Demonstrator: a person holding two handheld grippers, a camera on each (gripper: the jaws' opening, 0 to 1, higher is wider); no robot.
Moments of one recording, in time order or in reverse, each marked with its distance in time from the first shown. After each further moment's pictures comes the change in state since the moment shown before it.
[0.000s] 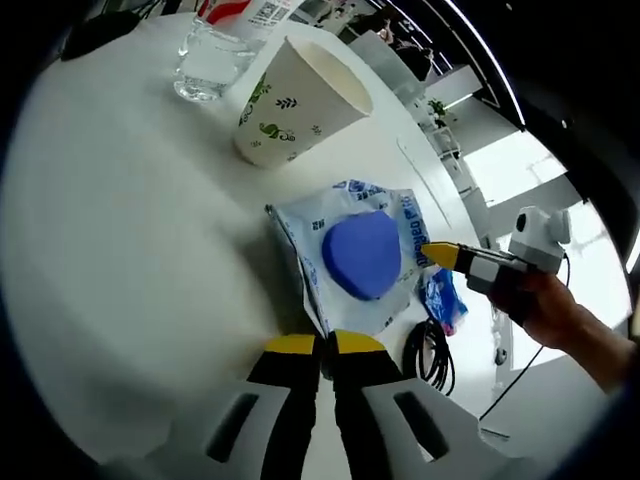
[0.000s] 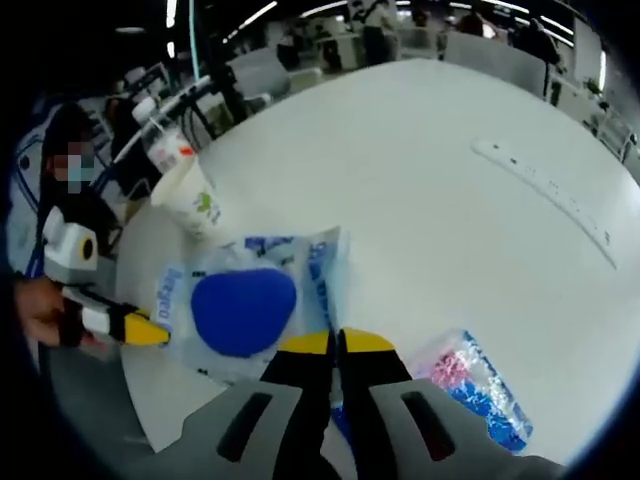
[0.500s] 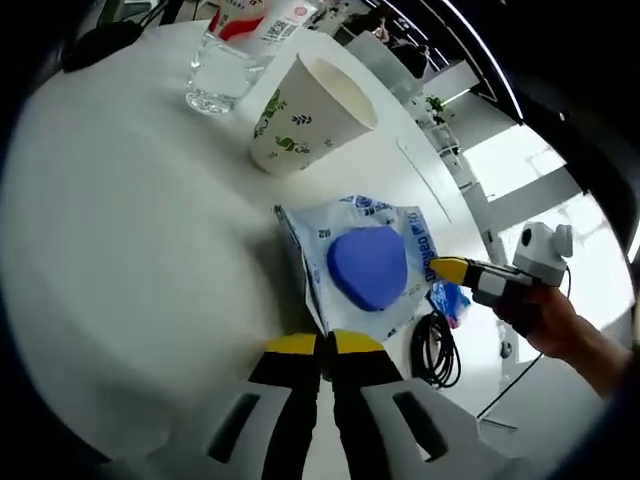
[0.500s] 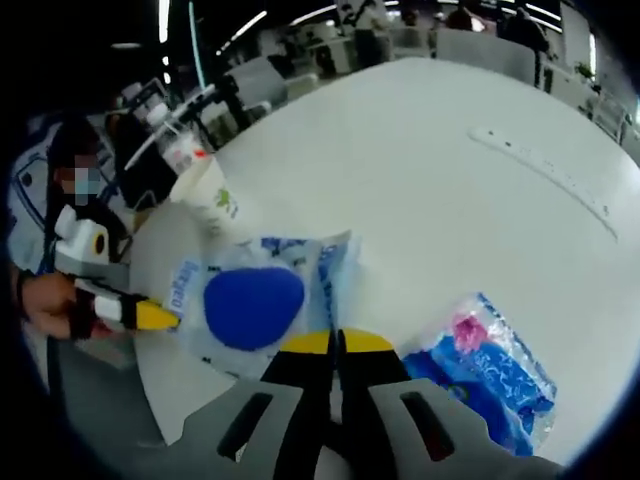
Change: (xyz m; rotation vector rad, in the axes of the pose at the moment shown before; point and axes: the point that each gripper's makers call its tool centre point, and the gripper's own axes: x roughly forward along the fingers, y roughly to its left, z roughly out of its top) left arm -0.016 0.013 0.002 0.039 0.002 0.013; right arm -0.014 0.023 -0.020 0.043 -0.018 0.022
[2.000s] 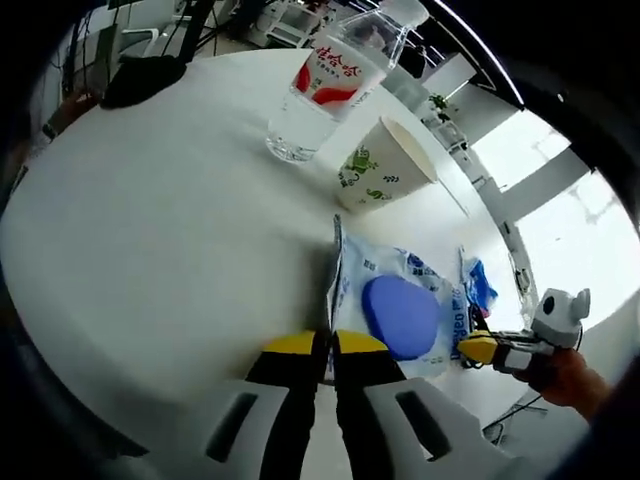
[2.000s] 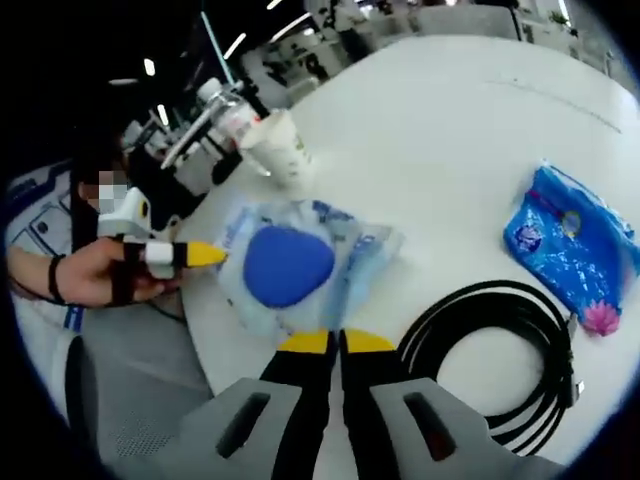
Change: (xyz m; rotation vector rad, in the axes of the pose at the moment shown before) left arm -0.047 0.066 0.028 0.093 -0.041 0.075; right arm -0.003 0.099 -0.069 0.183 -0.030 0.109
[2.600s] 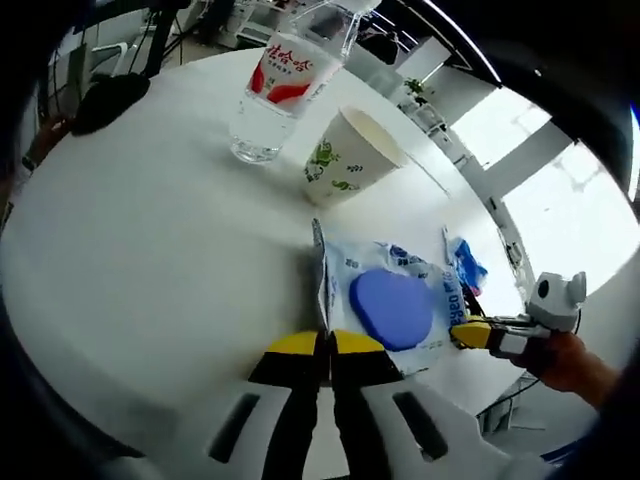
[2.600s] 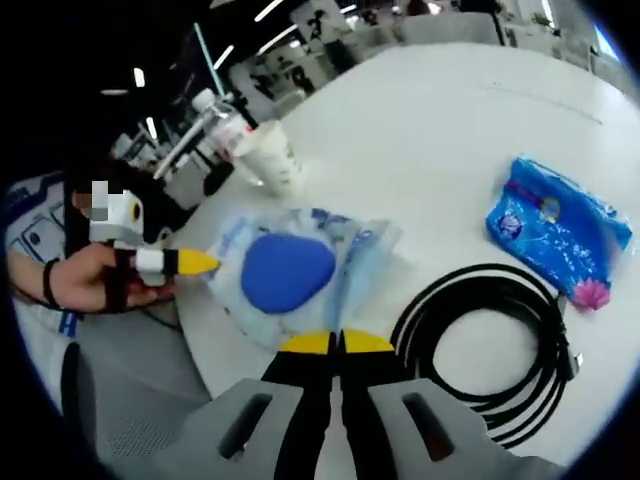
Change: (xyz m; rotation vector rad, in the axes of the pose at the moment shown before) left arm -0.001 -0.023 -0.004 0.135 0.042 -0.060; right arm -0.014 -0.003 -0.003 0.035 -0.072 -0.056
